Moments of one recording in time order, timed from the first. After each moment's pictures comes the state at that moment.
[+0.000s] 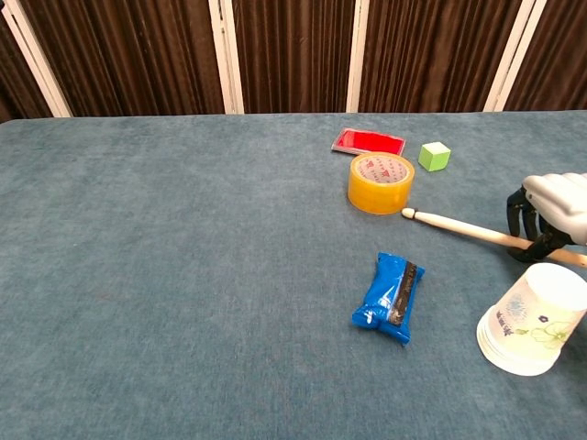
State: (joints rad) left arm -0.51 -1.16 -0.24 -1.59 1.46 1.35 -0.10; right arm 0.50 -1.74 0.21 -1.23 -0.99 1.21 -0.58
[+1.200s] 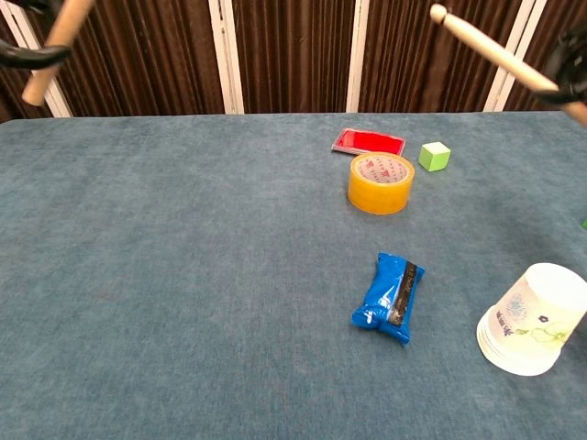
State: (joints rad) left arm -0.57 -1.30 -0.25 -1.55 1.38 1.25 -0.23; right arm 0.51 -1.29 0.45 -1.68 -0.96 1.11 -0.14
